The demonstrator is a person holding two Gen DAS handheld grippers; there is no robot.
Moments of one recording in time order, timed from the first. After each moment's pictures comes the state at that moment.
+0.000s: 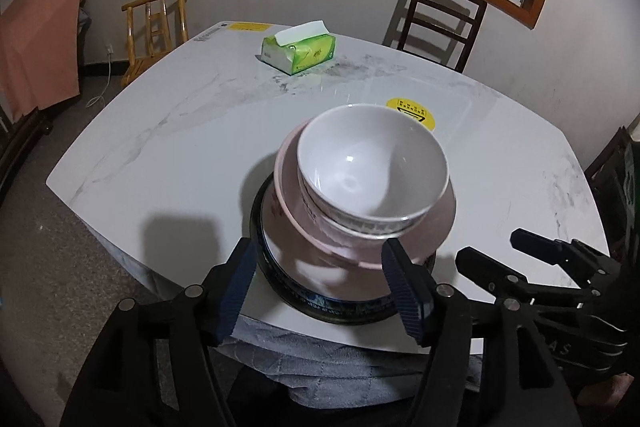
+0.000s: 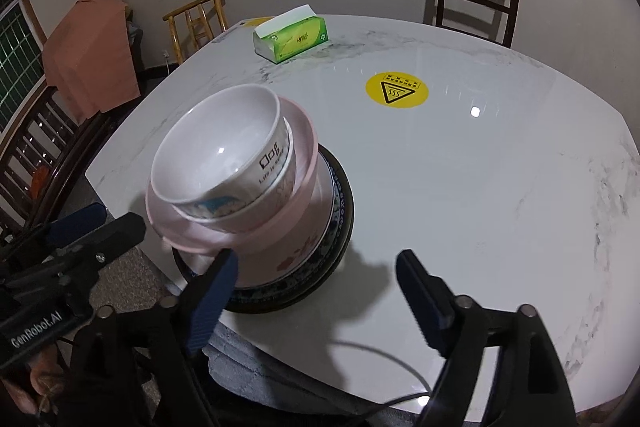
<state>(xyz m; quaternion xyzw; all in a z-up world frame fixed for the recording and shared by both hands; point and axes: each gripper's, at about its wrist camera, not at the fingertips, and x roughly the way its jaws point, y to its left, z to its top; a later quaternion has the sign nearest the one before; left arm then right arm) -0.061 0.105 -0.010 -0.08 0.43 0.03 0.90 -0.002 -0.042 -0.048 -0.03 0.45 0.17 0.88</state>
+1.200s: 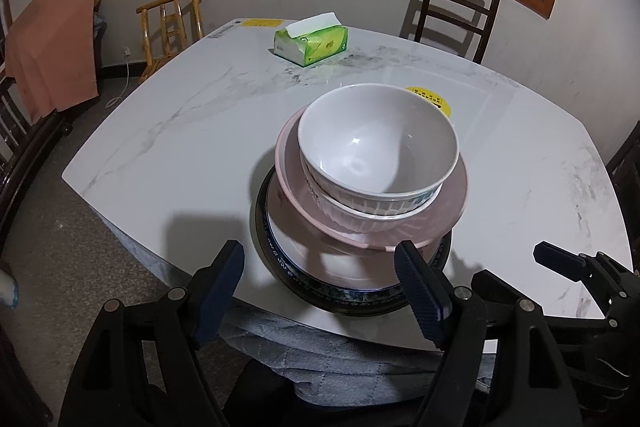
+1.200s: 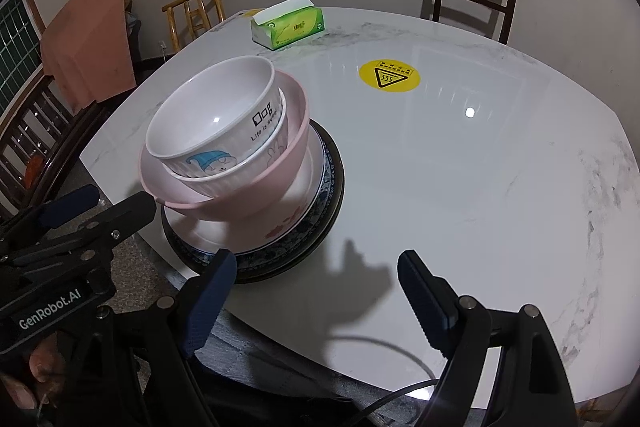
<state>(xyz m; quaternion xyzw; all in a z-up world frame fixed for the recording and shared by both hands) -0.066 0.089 -0.023 -0.06 0.44 0.07 0.89 -0.019 -0.049 -0.059 -0.05 0.45 0.16 0.87</state>
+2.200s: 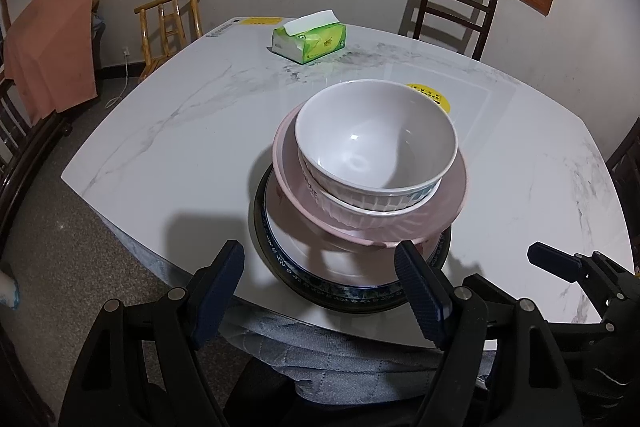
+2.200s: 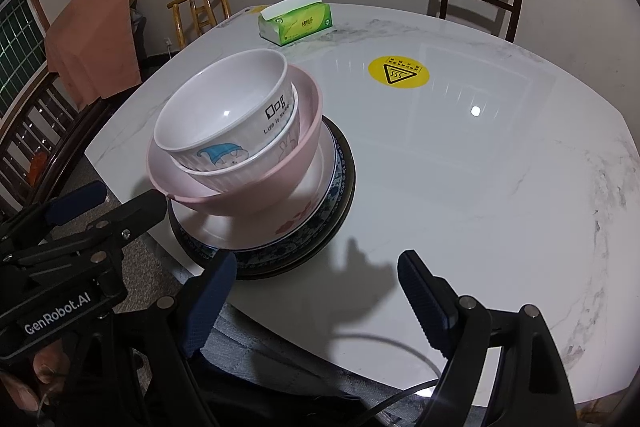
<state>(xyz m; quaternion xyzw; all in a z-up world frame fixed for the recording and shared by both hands) -0.069 0.089 -0.022 -0.06 0.44 0.07 0.89 -0.020 -0.042 -0.064 -0.05 0.46 0.17 0.87</state>
